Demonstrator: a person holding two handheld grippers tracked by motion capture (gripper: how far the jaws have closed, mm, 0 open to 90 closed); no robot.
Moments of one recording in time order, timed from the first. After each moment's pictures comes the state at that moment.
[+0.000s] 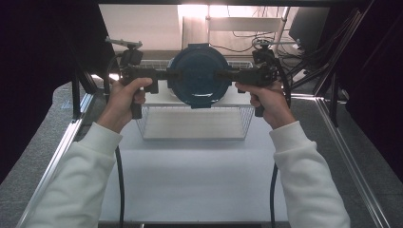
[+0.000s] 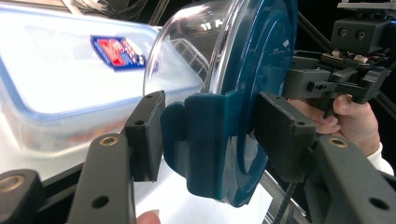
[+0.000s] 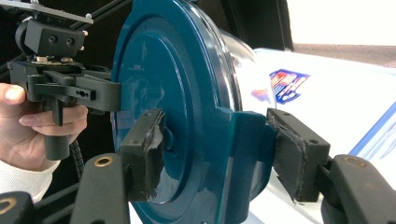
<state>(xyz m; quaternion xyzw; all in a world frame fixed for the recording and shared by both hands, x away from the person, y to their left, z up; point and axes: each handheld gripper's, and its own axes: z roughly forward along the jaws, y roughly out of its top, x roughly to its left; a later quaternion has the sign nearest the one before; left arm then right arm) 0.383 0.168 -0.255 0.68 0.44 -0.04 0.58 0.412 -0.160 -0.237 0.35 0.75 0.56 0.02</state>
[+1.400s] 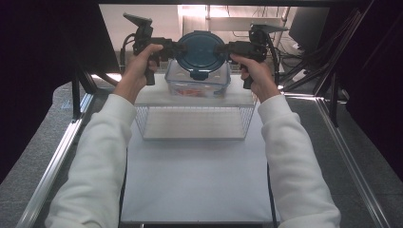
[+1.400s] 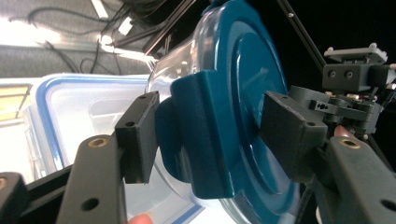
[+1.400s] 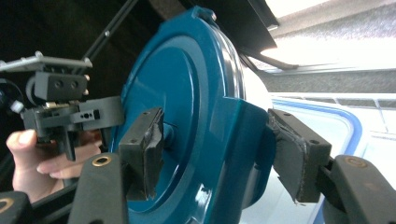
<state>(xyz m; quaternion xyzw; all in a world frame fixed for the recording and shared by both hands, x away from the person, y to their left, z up) 0.502 0.170 -0.260 0.64 0.52 -0.10 0.56 0.518 -0.155 -0.249 0.50 0.67 0.55 -0.08</state>
